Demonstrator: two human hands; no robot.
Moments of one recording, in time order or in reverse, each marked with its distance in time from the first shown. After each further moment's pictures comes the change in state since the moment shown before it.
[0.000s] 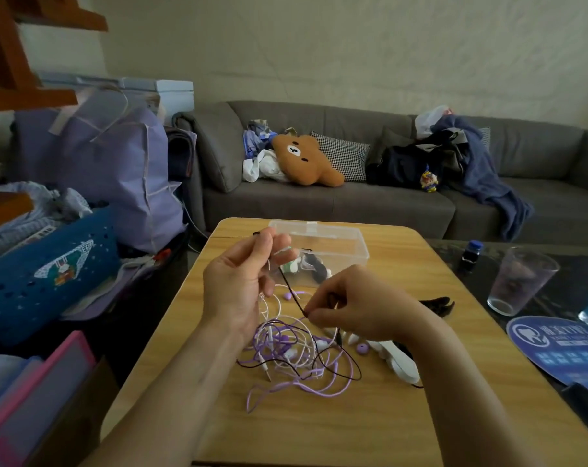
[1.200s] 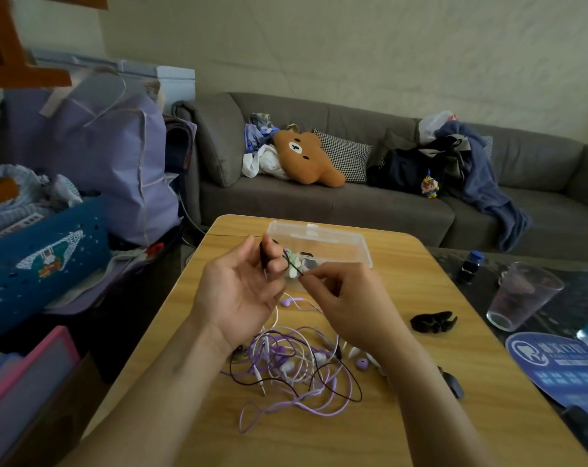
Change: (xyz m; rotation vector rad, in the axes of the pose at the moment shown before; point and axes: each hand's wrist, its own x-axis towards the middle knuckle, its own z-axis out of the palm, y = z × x) left_hand 0.026 0.000 -0.013 -0.453 -0.254 -0.444; right_hand 0.024 0.000 0.021 0.088 0.428 -0.020
